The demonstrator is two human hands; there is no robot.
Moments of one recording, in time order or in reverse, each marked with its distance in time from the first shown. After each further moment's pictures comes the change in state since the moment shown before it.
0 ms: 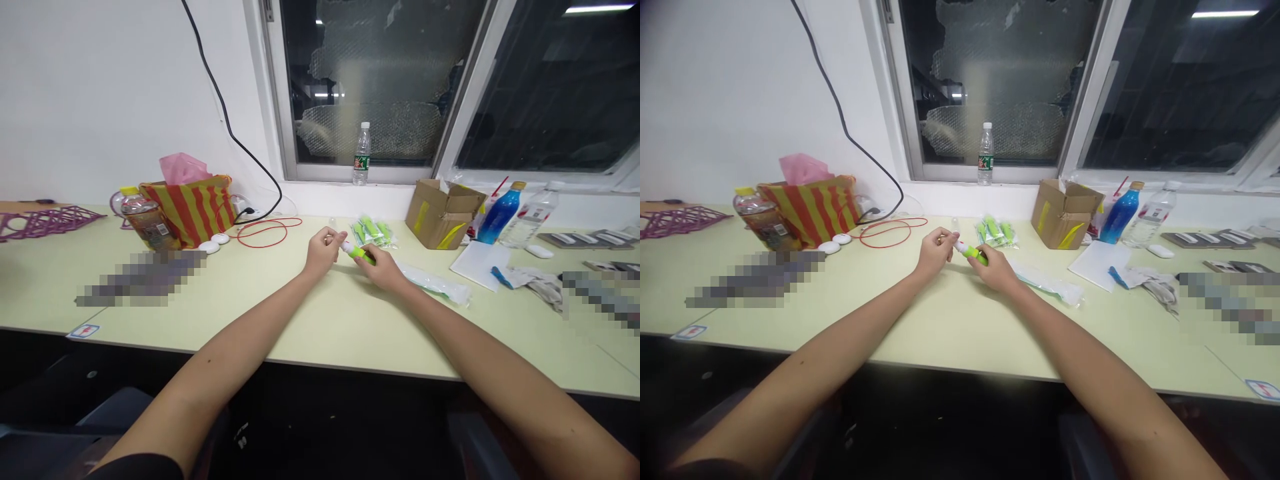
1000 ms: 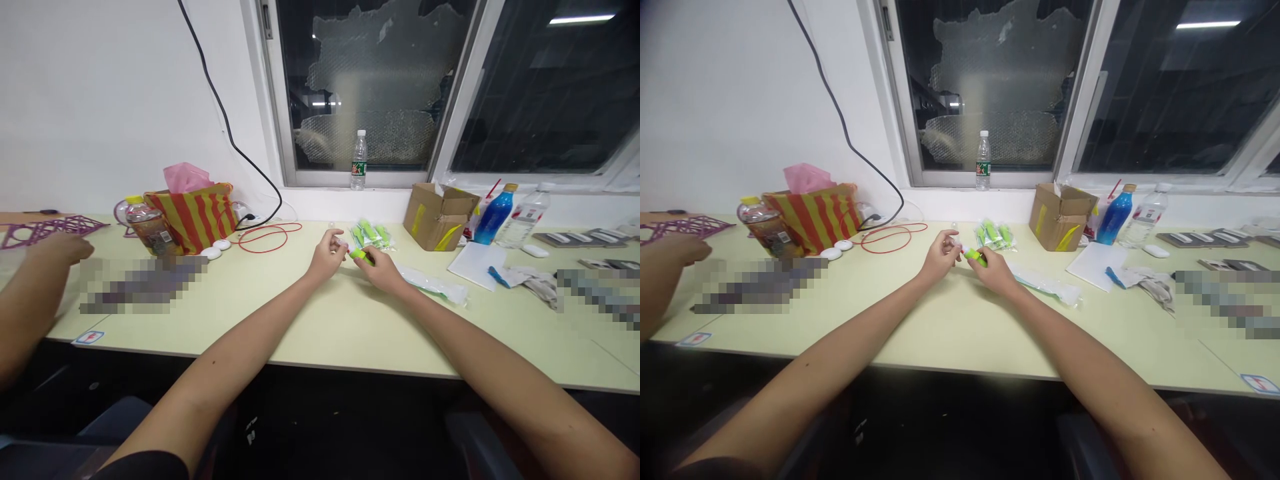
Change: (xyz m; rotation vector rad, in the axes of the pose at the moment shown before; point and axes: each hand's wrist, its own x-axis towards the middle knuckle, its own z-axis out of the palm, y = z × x) left_hand -0.002 -0.003 0.004 0.049 -0.103 0.014; right_hand -0.002 -0.006 0.002 0.042 0.040 0.056
